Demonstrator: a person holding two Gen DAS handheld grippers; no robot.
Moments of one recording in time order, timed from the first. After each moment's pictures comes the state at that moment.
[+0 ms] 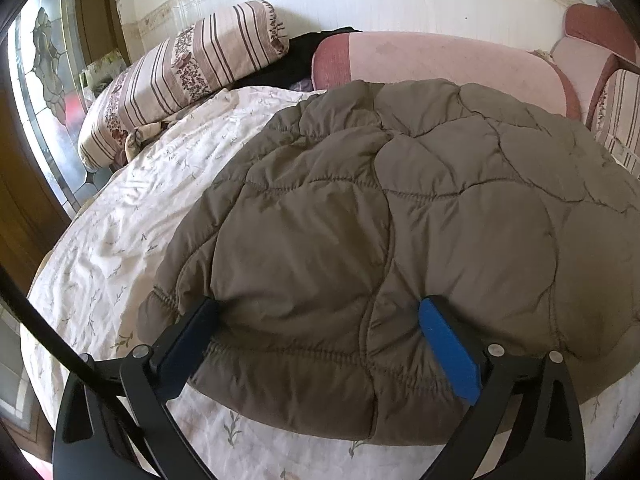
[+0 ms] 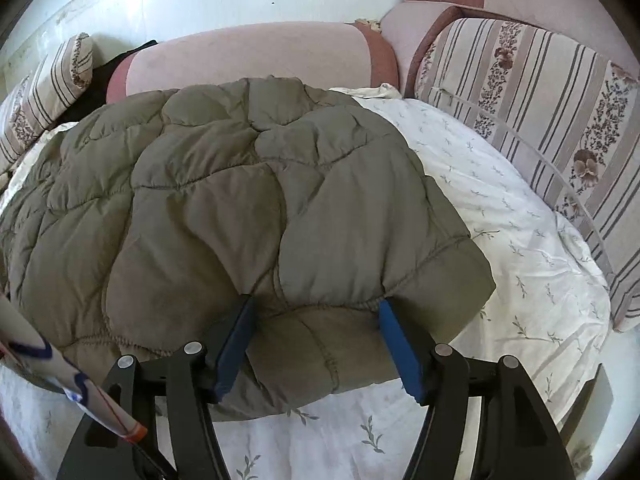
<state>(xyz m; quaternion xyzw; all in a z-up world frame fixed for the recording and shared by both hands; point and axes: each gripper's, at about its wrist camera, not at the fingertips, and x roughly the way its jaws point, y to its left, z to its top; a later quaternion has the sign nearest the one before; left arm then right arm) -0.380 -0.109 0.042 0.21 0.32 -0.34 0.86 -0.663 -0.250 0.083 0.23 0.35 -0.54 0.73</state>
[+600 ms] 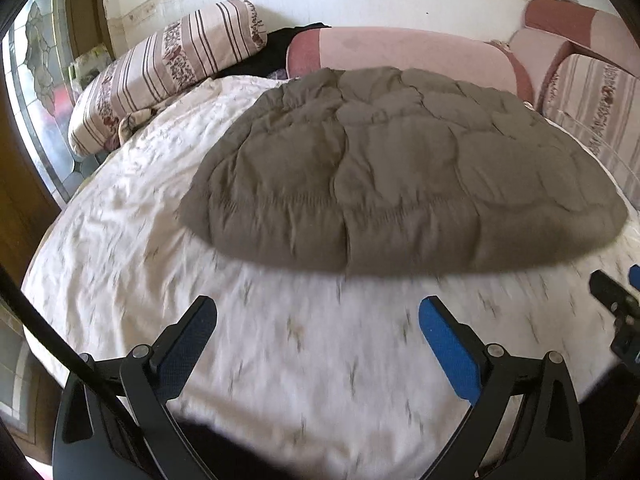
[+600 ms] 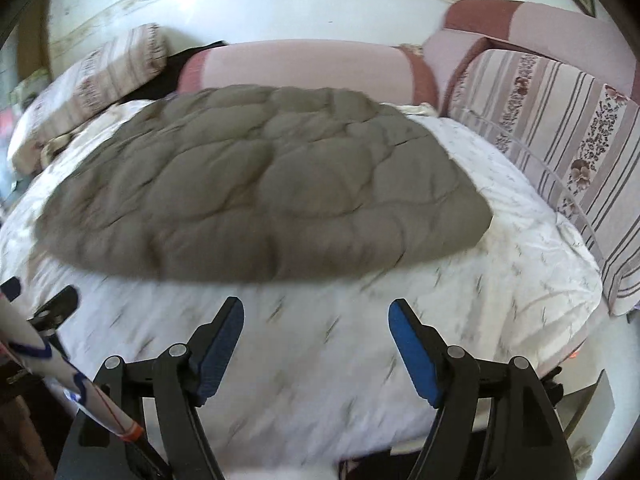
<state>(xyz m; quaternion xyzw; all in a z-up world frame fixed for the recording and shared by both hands) -0.453 -0.018 0.058 0.22 0.34 -0.39 0.83 -0.668 -0.115 0.109 0.19 0.35 -0.47 0.79</state>
